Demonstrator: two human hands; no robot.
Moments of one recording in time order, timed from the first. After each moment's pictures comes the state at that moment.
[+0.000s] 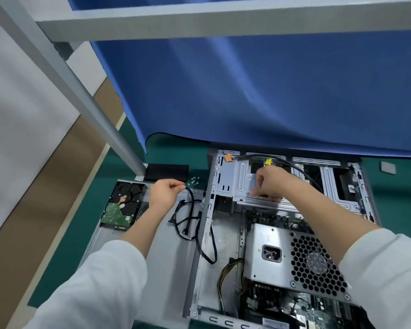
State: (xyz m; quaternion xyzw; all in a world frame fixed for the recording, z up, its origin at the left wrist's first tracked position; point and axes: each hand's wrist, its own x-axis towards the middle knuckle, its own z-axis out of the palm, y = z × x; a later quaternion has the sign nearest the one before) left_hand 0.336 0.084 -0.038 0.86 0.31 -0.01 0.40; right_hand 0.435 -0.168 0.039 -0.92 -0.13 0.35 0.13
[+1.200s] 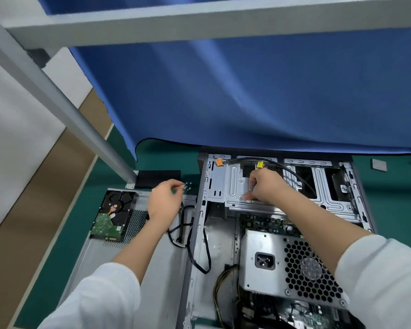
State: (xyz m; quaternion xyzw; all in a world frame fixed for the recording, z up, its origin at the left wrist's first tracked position) left_hand 0.342 0.056 -0.034 0.90 0.29 0.05 0.31; right_hand 0.433 -0.174 0.023 -0.93 -0.09 0.29 0.22
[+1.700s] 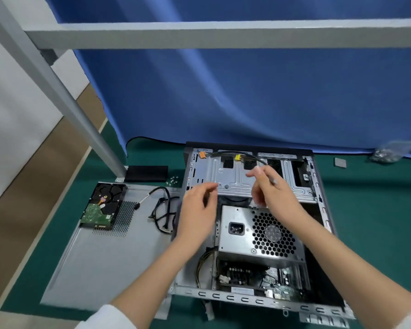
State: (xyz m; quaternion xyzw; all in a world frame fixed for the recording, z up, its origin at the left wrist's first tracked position) left_hand 0.275 -0.075 0.030 0.85 0.13 0.09 0.50; right_hand 0.334 -0.244 0.075 -0.80 -0.10 0.15 0.58
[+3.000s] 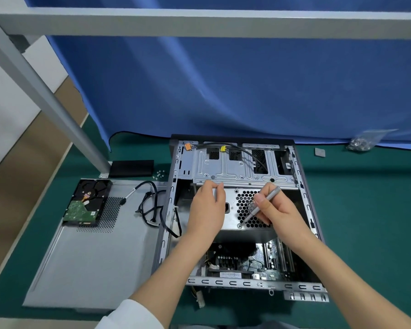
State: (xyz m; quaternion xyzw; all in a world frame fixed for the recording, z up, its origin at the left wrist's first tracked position) left_hand 0.272 -0.122 0.027 0.86 0.18 0.01 0.47; right_hand 0.279 -0.287 0.060 -0.72 -0.12 0.18 0.66
